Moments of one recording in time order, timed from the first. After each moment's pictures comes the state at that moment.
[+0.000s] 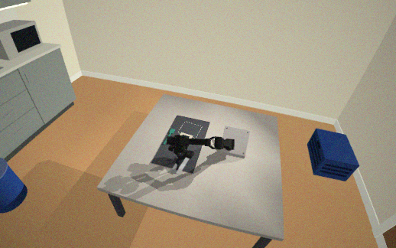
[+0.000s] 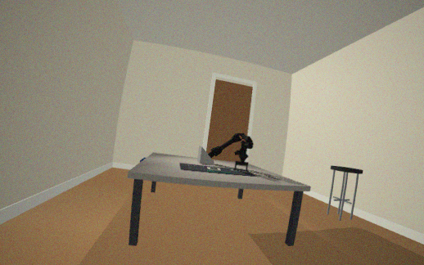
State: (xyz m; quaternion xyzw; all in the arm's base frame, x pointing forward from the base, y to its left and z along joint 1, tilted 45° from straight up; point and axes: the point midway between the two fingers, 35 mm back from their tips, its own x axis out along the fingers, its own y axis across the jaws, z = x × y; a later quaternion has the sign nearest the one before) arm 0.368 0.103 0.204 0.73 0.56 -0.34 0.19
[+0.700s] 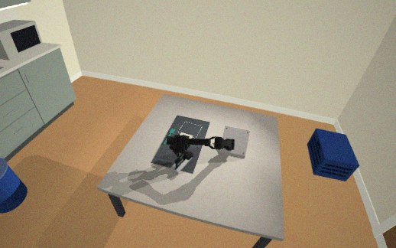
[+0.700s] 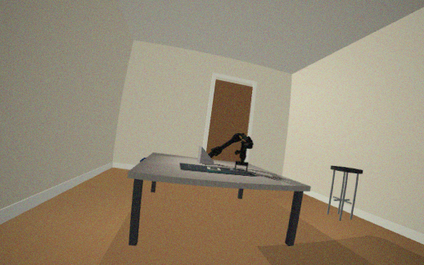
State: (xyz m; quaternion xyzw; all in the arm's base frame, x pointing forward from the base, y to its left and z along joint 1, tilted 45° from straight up) arm 0.368 0.103 0.204 0.74 0.53 -0.39 0.12
